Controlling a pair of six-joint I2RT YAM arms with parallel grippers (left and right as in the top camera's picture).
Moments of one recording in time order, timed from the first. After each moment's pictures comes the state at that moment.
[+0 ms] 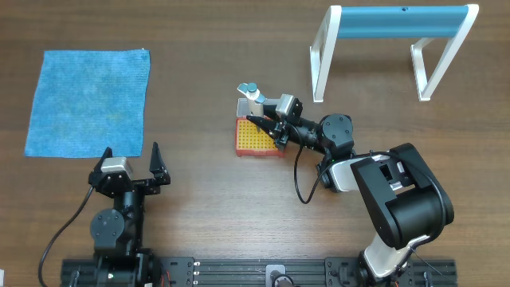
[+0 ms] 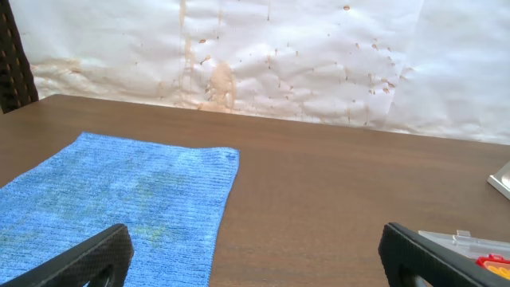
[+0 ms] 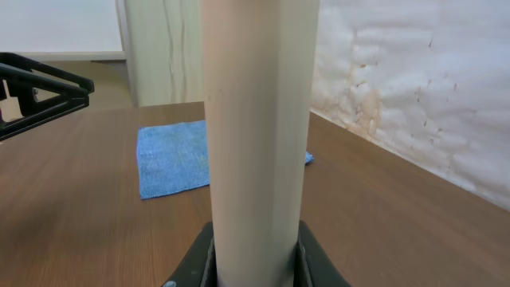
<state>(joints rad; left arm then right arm) 0.02 0.01 0.01 -0.07 -0.07 -0.11 0.35 1.86 0.53 1.39 -0.82 0.00</state>
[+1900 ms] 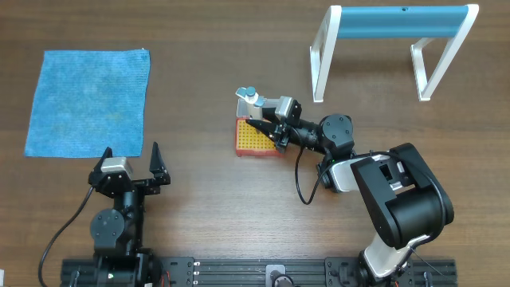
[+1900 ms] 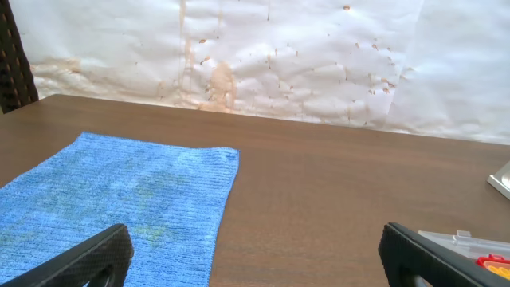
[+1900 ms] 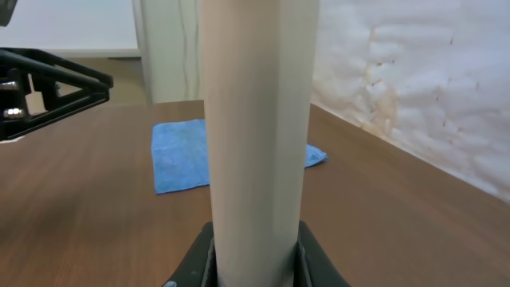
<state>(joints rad) 0.02 0.01 0.01 -0.07 -0.07 -0.11 0.34 1.86 0.53 1.39 -0.87 0.01</state>
